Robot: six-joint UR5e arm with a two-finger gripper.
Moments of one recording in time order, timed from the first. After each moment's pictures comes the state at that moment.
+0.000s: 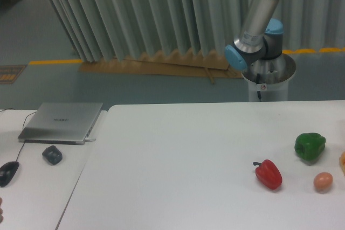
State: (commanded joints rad) arm 2.93 -1.97 -1.46 -1.20 1.67 1.66
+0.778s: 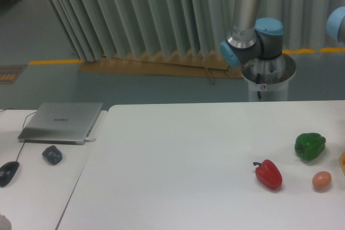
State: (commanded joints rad) arm 2.72 -1.85 -1.47 -1.36 1.66 1.37
